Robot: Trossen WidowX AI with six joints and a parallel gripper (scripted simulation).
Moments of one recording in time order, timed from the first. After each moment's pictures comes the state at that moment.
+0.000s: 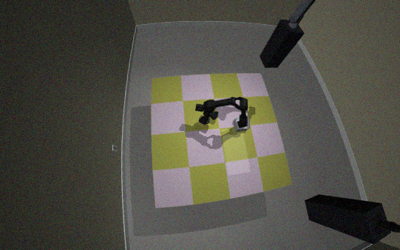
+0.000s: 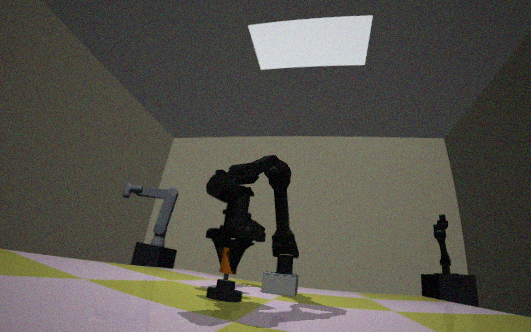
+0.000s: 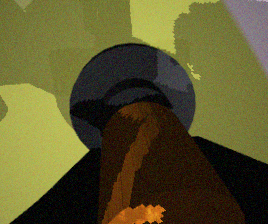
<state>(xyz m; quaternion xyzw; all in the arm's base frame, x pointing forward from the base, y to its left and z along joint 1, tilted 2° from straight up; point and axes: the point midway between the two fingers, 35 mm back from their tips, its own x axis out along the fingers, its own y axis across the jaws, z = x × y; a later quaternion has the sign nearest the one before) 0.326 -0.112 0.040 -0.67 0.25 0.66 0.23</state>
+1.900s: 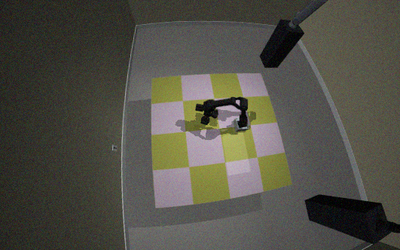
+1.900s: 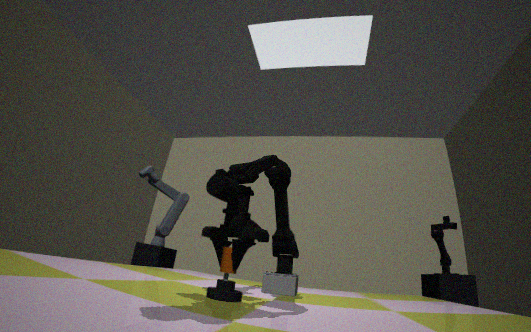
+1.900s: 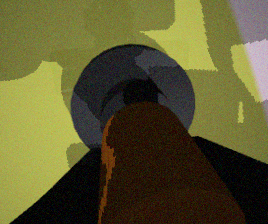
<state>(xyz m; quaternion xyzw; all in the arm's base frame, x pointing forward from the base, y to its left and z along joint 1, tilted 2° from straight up) 0.326 -0.112 0.042 -0.69 0.17 0.68 0.15</state>
